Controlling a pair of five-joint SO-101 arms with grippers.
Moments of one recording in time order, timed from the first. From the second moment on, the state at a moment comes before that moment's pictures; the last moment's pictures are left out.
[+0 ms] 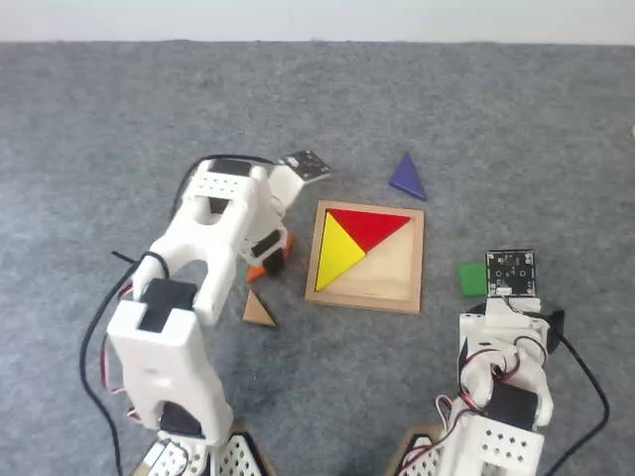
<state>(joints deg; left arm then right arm) 2.5 20.3 10.9 74.0 -33.7 12.9 -102.2 95.5 63.1 15.7</state>
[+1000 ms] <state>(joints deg) 2.1 27.0 6.5 75.0 -35.7 12.9 -102.2 95.5 63.1 15.7</state>
